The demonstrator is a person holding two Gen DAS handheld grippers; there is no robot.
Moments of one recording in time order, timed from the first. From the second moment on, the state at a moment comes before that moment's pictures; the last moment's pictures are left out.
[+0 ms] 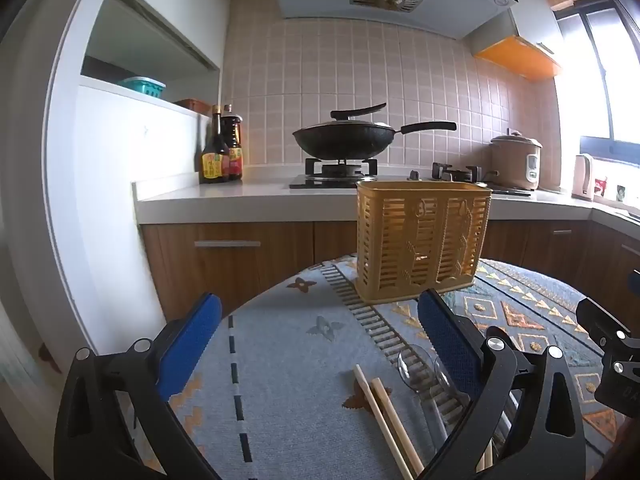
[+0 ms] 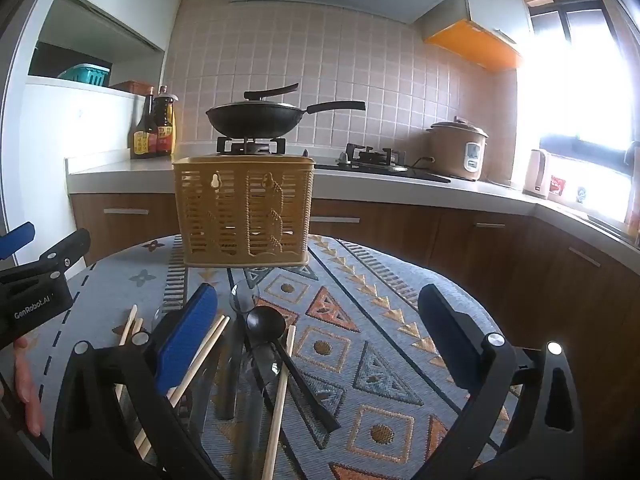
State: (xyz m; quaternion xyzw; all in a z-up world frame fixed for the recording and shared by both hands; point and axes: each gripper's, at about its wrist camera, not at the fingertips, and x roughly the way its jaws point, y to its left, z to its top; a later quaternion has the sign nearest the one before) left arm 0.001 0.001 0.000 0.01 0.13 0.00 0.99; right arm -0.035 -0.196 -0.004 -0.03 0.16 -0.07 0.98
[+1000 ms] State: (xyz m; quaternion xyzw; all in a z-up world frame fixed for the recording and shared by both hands) left arm -0.004 0.004 0.001 0.00 0.13 0.00 0.99; right arm -0.036 -0.203 -0.003 -0.01 0.16 -0.07 0.98
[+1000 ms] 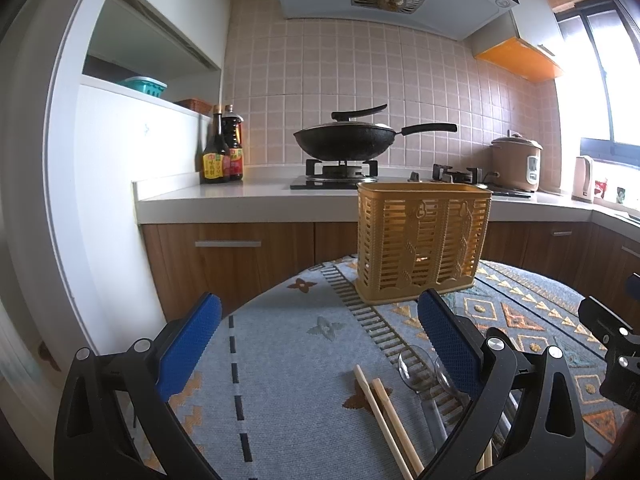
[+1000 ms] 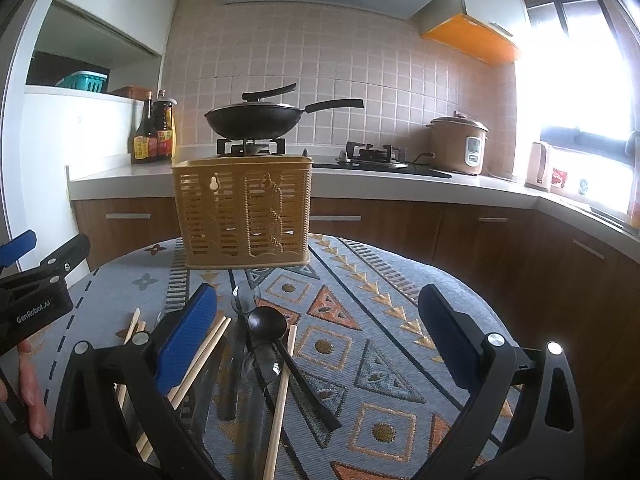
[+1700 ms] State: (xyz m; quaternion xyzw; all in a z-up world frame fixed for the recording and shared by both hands) left arm -0.002 0.001 0.003 0.00 0.12 0.00 0.99; right arm -0.036 -0.202 -0.003 -0.02 0.16 -0.07 0.98
